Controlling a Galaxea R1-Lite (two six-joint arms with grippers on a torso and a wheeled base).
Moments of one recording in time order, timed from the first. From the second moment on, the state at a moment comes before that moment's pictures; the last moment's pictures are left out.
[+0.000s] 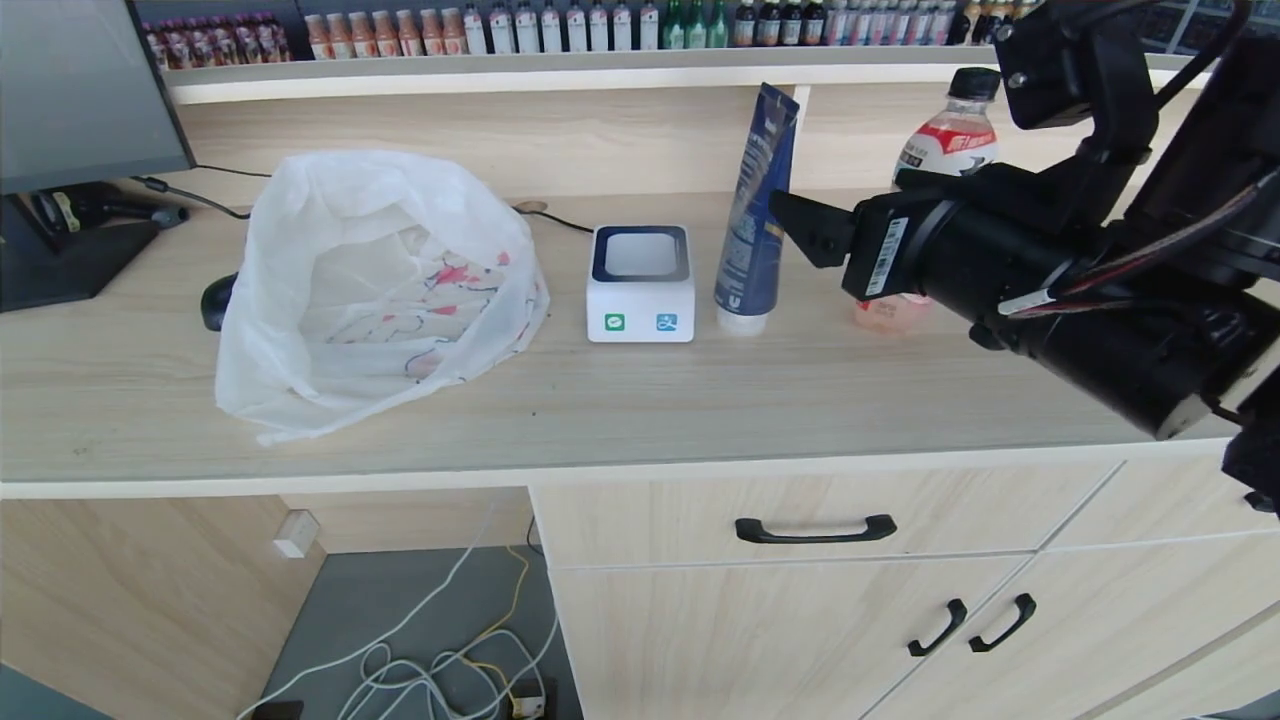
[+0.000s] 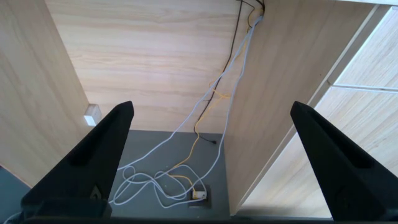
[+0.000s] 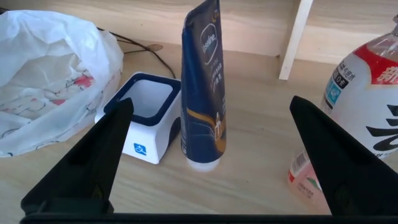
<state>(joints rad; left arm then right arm) 0.00 0.00 0.00 0.00 0.00 -0.02 0.67 1.60 -1.06 -0.73 -0.30 -0.12</state>
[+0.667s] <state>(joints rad) 0.00 0.00 0.00 0.00 0.00 -0.02 0.67 1.79 -1.23 -0.78 -0.41 -0.12</state>
